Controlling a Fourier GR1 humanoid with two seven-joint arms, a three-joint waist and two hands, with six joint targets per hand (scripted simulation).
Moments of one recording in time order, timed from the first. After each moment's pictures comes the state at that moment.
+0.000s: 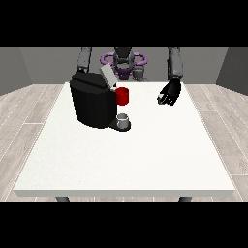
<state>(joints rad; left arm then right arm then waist) -0.58 0.41 -0.09 -0.72 -0.84 -0.05 -0.31 -0.24 -0.04 -0.02 -1.25 0.14 -0.15 -0.04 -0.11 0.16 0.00</state>
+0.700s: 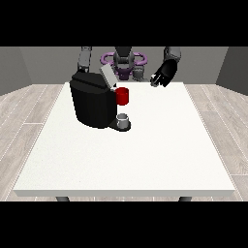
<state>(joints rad) -0.75 0.36 -0.06 -0.81 -0.77 -0.35 -0.24 -0.24 -0.04 -0.03 -1.09 0.19 -0.20 -0.05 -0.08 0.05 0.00</state>
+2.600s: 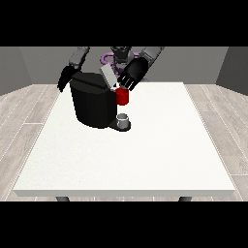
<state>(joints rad) -1.19 0.44 0.13 -0.69 -0.74 -0.42 -0.07 -0.41 -0.06 -0.02 -1.31 0.17 -0.17 0.01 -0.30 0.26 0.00</state>
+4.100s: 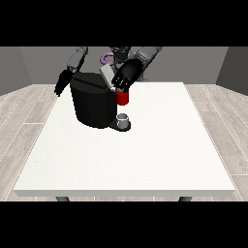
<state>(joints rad) -1.28 0.43 0.11 -0.65 -0.79 -0.36 -0.09 -0.47 -0.08 -0.06 -1.25 0.17 -0.19 0.00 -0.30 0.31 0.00</state>
